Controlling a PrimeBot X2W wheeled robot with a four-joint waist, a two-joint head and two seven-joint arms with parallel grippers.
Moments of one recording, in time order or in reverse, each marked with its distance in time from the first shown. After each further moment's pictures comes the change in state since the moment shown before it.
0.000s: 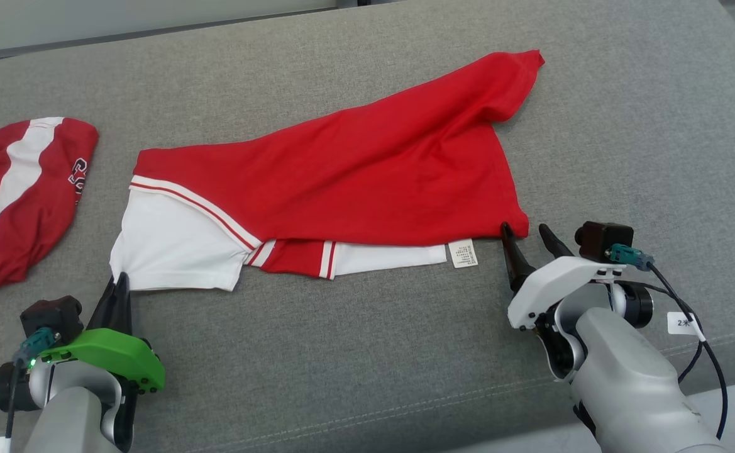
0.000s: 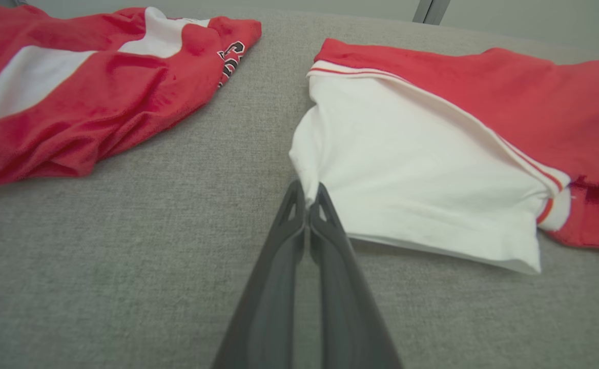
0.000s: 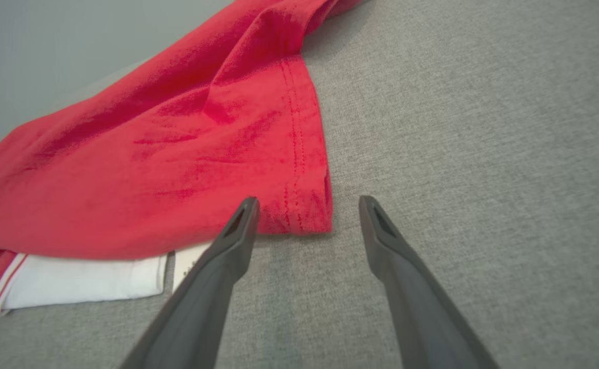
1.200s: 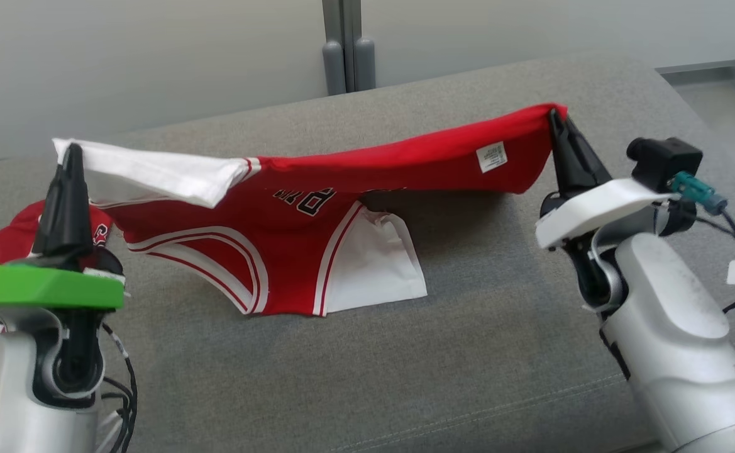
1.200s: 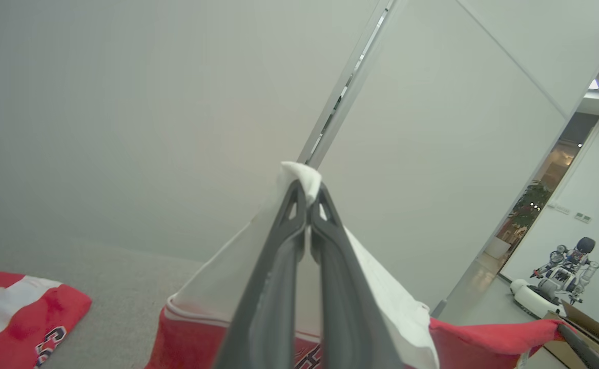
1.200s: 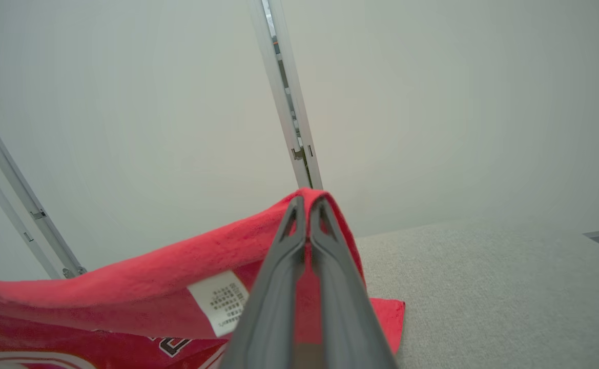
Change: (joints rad) left arm 0.069 0.065 -0.013 -0.676 -0.514 -0.001 0.125; right arm -0.026 -0.087 -0.027 -0.389 -0.021 0.000 0.000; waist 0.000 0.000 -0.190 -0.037
